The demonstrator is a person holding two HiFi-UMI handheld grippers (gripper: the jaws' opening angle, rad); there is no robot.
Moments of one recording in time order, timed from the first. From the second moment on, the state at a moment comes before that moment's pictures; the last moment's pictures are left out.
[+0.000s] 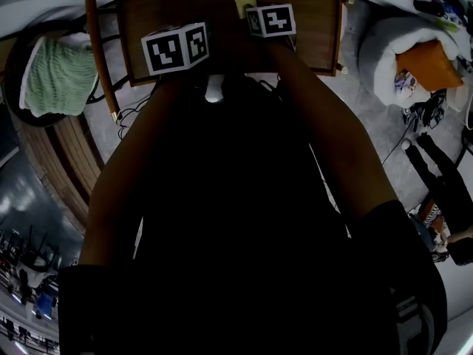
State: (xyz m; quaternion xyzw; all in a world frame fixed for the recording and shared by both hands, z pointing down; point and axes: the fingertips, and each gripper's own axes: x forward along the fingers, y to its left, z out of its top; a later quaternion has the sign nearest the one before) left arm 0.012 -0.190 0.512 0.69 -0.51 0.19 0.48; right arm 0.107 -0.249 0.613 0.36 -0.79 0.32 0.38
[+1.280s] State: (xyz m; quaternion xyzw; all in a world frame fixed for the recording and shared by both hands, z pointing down) left arm 0.031 -0.196 0.487 0.72 -0.50 0.17 0.46; right arm 0.298 -0.281 0.558 0.58 -0.69 0.30 0.33
